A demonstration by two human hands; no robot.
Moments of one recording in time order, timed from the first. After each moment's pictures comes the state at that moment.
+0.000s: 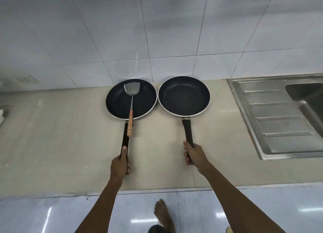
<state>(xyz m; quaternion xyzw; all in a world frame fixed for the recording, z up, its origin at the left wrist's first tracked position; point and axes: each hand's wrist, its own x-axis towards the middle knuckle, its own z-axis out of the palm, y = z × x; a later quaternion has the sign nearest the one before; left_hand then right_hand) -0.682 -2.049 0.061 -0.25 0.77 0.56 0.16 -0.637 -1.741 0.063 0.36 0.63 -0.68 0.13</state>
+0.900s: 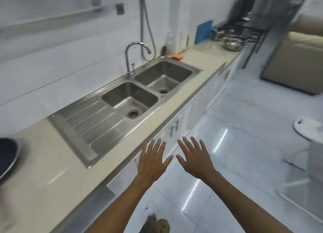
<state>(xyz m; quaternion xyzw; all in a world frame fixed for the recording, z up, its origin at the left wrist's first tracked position) -0.298 -1.411 0.124 0.63 0.77 0.10 0.03 -0.117 -1.319 0.136 0.39 0.92 -0.02 -0.03</state>
